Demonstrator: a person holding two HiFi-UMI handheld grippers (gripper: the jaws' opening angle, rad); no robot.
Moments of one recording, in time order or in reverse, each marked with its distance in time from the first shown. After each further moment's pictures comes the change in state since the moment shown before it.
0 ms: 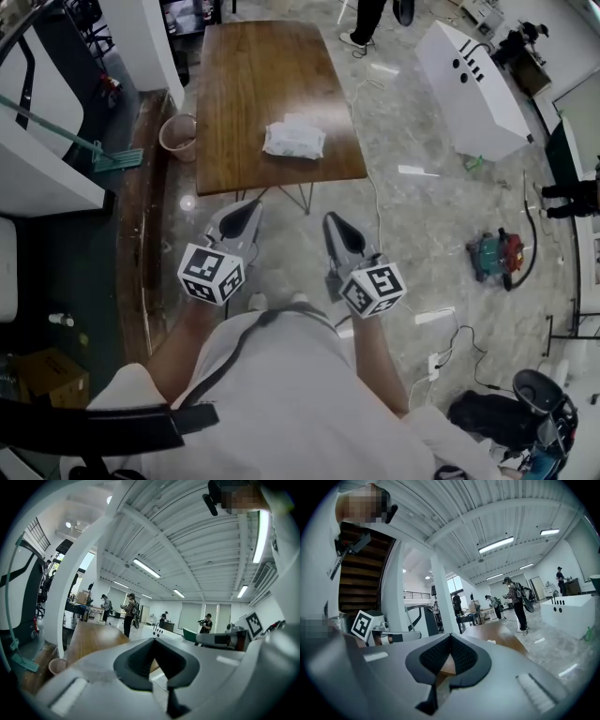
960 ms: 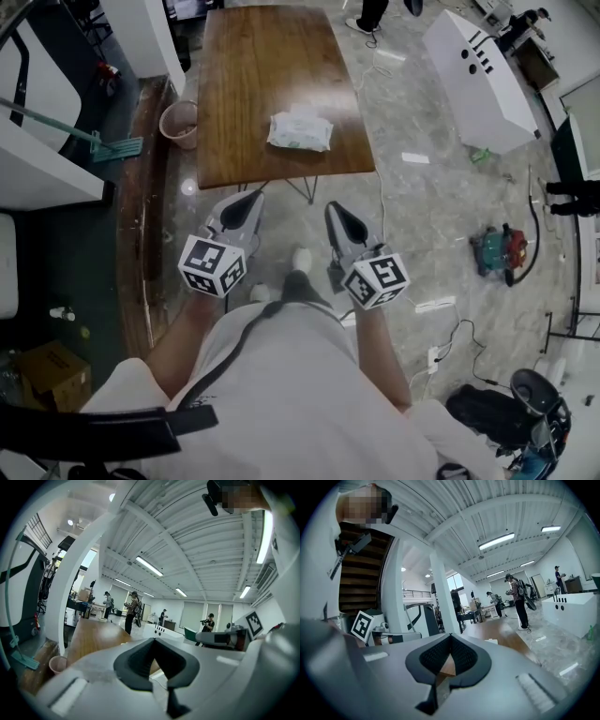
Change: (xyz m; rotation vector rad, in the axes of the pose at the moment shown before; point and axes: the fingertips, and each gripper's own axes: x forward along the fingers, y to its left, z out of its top) left arm 0.018 0.030 -0.012 -0.027 0.020 0.013; right arm 0.035 -0.013 -0.011 0.015 0.024 0.012
